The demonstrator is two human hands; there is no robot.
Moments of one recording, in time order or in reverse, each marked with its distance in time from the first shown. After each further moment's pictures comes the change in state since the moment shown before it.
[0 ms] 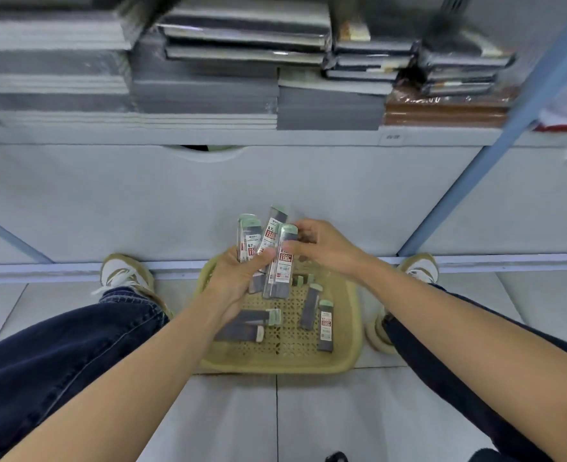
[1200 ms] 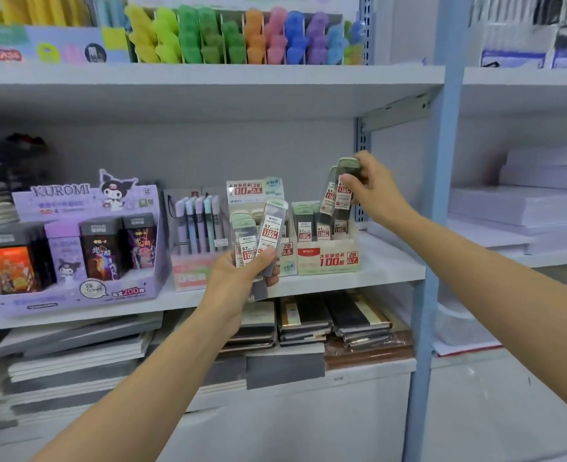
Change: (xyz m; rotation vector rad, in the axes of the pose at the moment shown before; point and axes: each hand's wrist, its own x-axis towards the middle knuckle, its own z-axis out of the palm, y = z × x) left_hand -0.037 0.327 0.141 -0.019 -0.201 0.643; right_hand -0.041 -0.364 -0.247 -0.475 0.851 -0.693
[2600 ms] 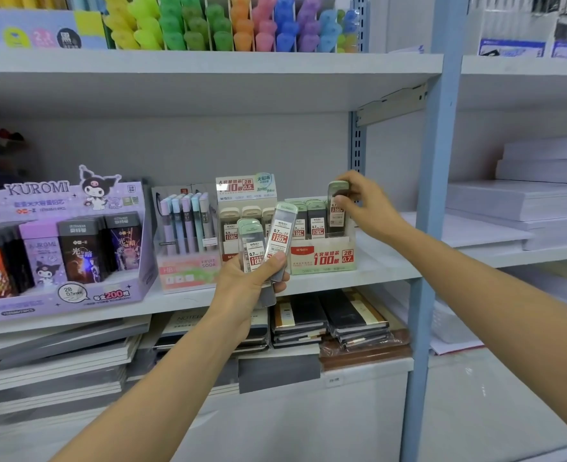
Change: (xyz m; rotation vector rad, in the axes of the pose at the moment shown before) left_hand 0.007 -0.018 0.017 -0.028 -0.023 -0.060; right_hand -0.006 0.043 0.010 -0.069 -0.084 -0.033
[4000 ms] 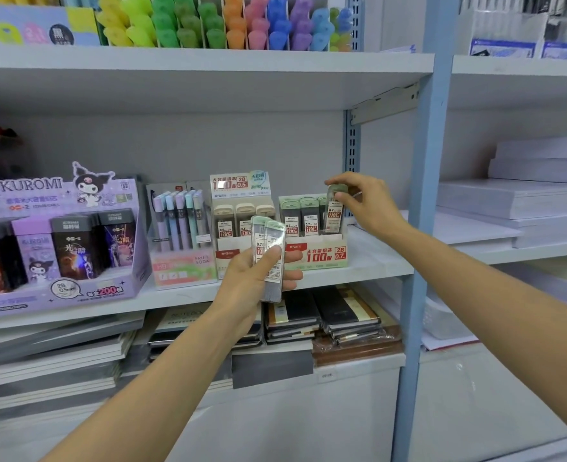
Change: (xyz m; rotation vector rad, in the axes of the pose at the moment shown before) left_hand -0.007 0.003 0.014 0.055 -0.168 0.058; right_hand -0.004 -0.001 -0.008 -0.120 0.084 -0.041
